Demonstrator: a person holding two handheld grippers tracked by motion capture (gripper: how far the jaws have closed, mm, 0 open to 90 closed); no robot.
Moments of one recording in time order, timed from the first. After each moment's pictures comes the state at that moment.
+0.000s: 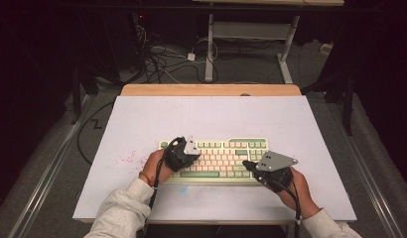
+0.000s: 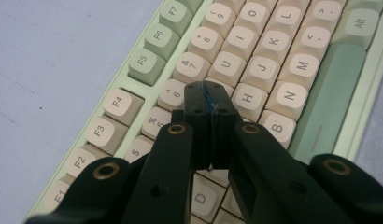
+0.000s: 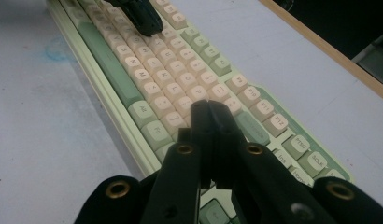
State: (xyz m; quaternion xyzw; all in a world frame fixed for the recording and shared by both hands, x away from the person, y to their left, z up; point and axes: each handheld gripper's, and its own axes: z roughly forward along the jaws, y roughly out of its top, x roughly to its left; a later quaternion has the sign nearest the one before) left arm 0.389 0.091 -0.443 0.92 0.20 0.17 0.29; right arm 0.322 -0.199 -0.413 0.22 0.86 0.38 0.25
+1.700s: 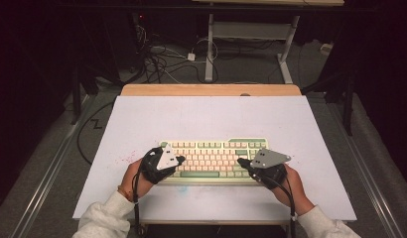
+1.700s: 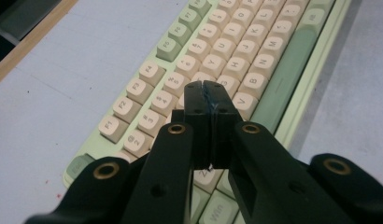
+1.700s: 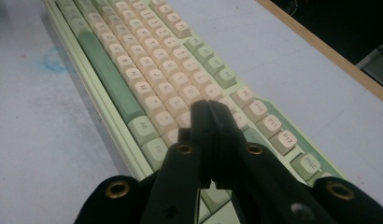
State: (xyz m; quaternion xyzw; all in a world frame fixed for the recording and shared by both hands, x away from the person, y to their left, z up) left arm 0.339 0.144 -0.429 0.89 0.20 0.23 0.34; right arm 0.332 -0.185 -0.415 0.21 0.86 0.38 0.25
